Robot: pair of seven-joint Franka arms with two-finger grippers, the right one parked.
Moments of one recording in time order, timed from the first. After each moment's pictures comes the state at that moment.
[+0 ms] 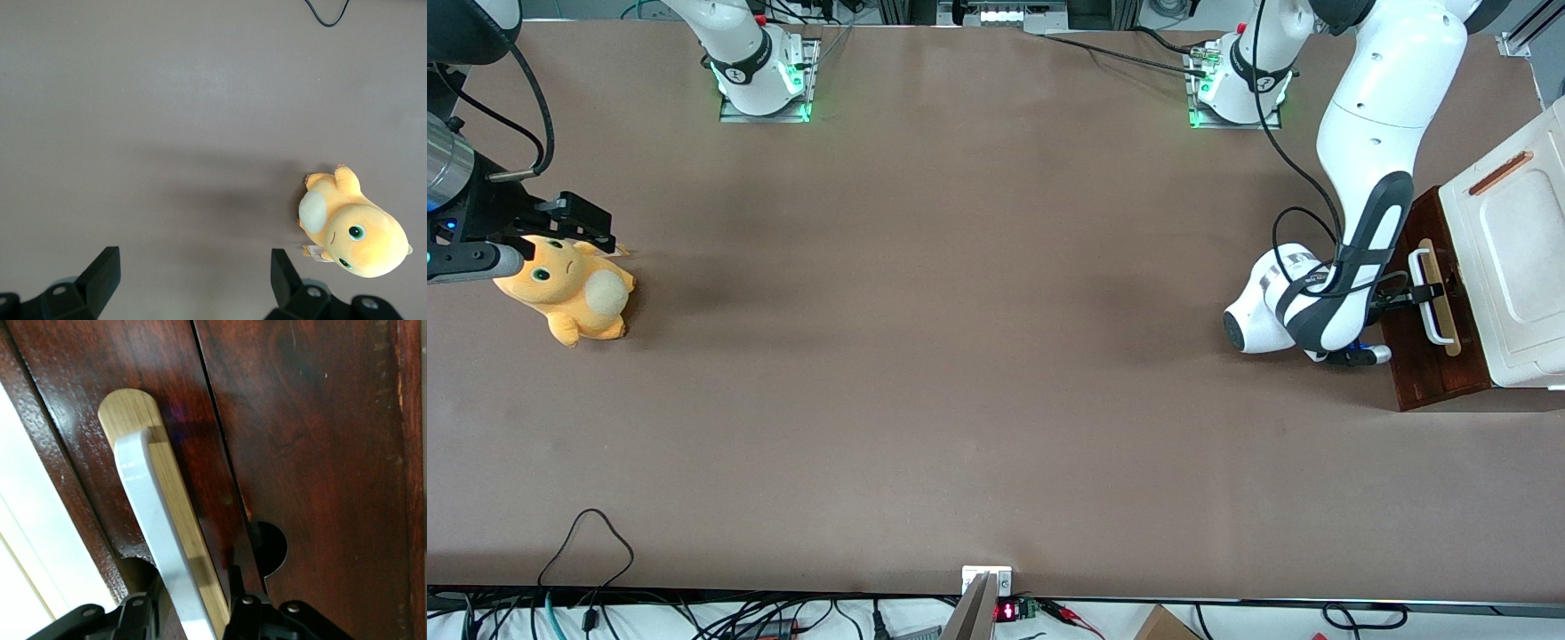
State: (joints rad) arm -0.08 0.71 -0.06 -1.88 1.24 1.39 -0.79
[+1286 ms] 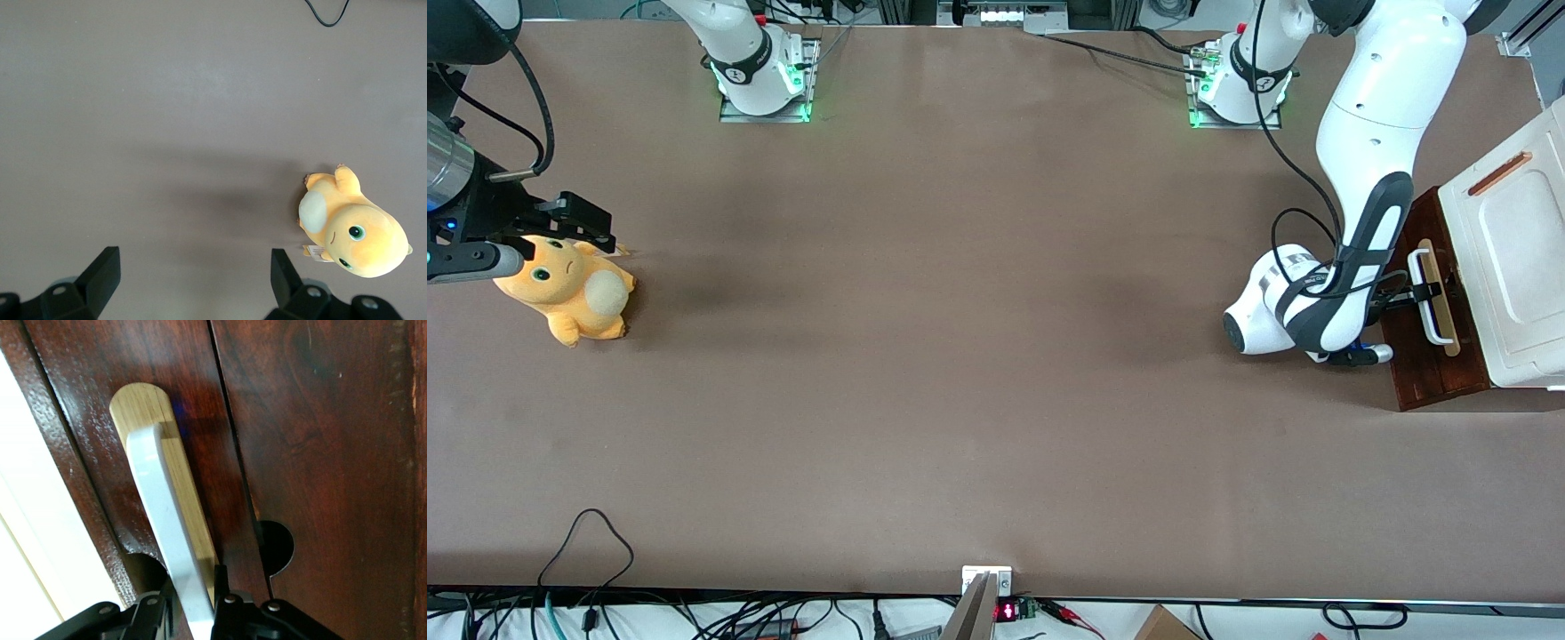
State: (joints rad) arm -0.08 0.71 -0.06 -1.87 1.24 1.38 -0.82
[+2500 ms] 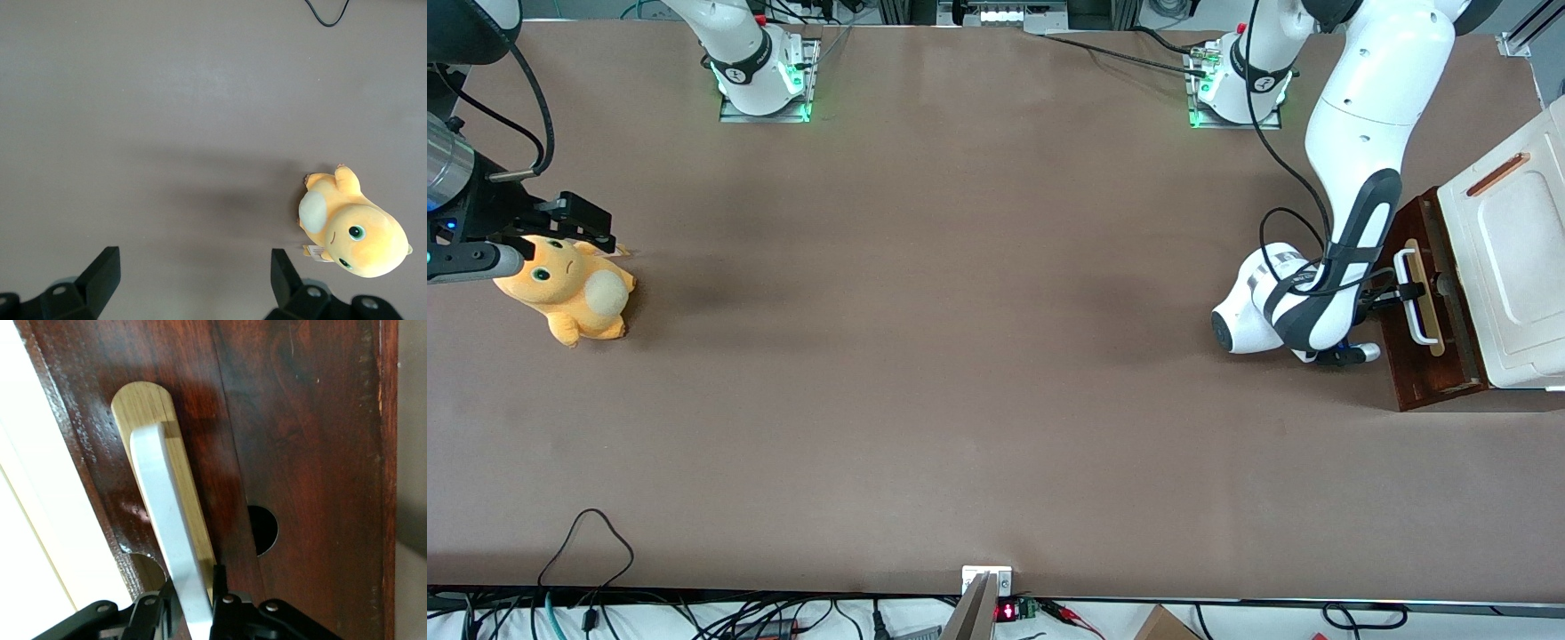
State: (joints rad) arm -0.12 0.71 -0.06 -1.87 1.19 1.38 -0.84
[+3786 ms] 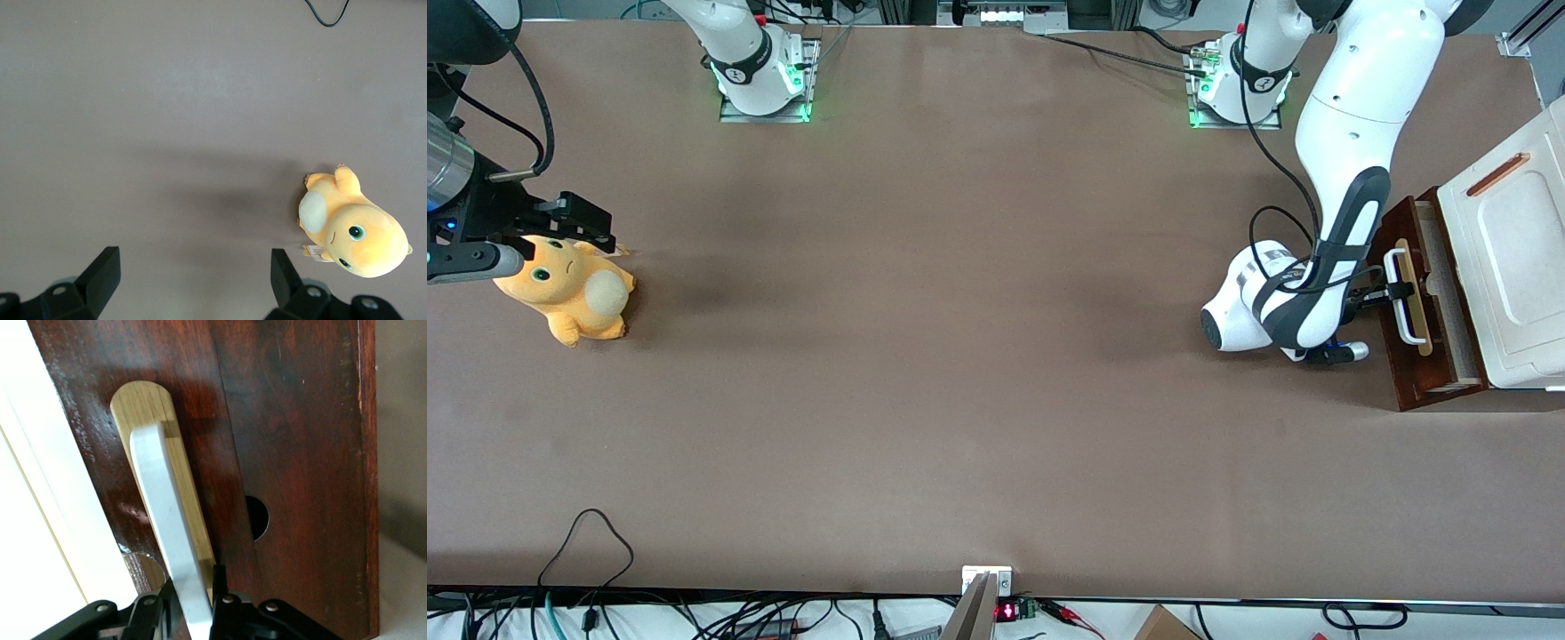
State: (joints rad) arm -0.15 0.71 -0.06 -1.86 1.16 1.37 -0.84
